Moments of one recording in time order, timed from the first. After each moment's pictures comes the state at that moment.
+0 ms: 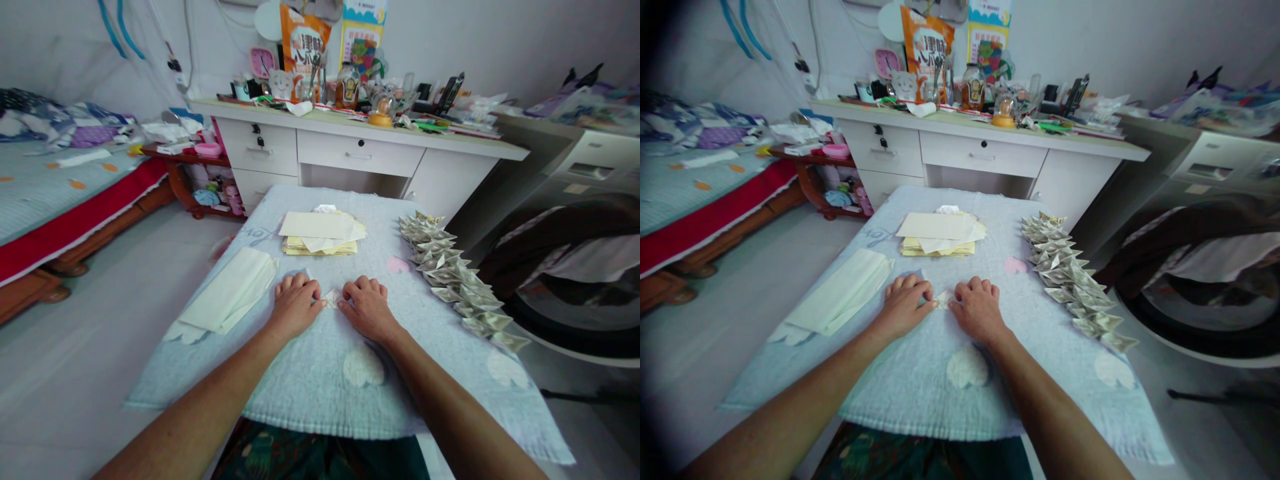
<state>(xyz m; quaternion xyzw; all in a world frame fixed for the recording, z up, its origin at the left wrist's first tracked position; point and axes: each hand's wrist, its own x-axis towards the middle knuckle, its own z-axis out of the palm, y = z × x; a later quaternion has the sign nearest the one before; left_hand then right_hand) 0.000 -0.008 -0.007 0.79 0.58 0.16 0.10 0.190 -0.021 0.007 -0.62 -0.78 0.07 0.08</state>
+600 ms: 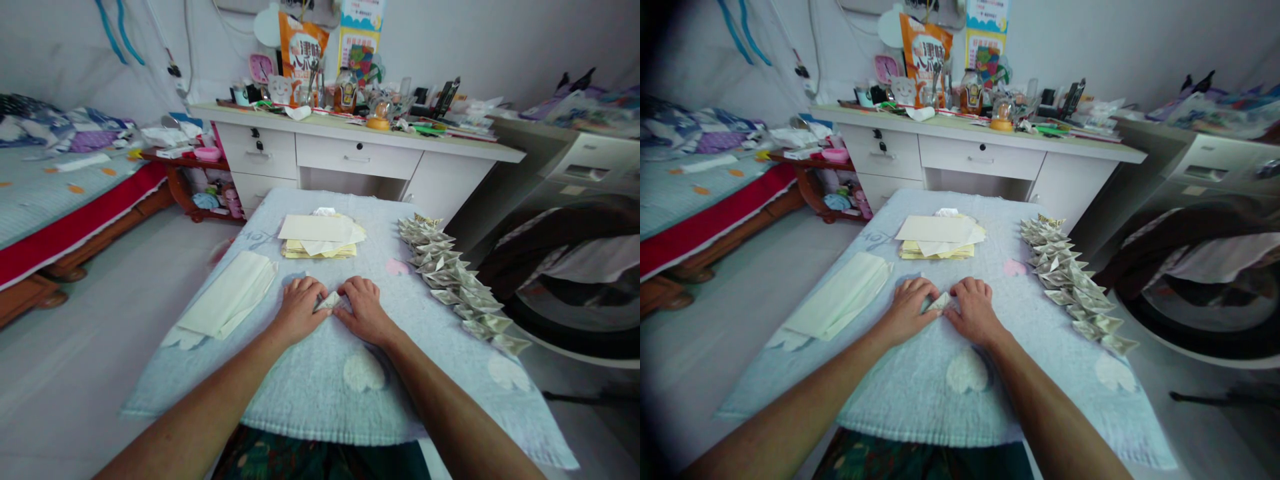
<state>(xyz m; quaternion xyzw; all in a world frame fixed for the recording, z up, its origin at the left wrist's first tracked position) 0.004 -0.004 -0.008 0.81 0.51 0.23 0.16 0.192 -0.016 -0.003 -0.54 -0.82 0.11 0.18</state>
